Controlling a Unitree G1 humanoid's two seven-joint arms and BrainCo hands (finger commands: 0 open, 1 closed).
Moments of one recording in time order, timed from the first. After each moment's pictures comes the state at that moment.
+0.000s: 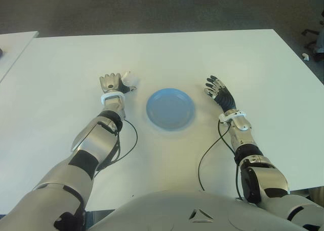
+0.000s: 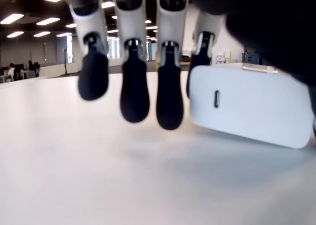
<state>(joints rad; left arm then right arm) -0.77 0.23 -0.50 1.37 0.69 0.25 0.59 -0.39 -0.20 -0.14 0.95 0.06 -0.53 0.30</state>
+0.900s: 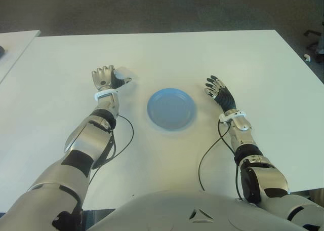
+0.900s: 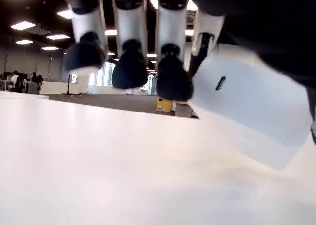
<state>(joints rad) -0.80 0.28 -0.41 1.35 0.63 0.11 0.73 -0.39 -0.20 -0.13 0.95 0.06 -0.53 0.30</state>
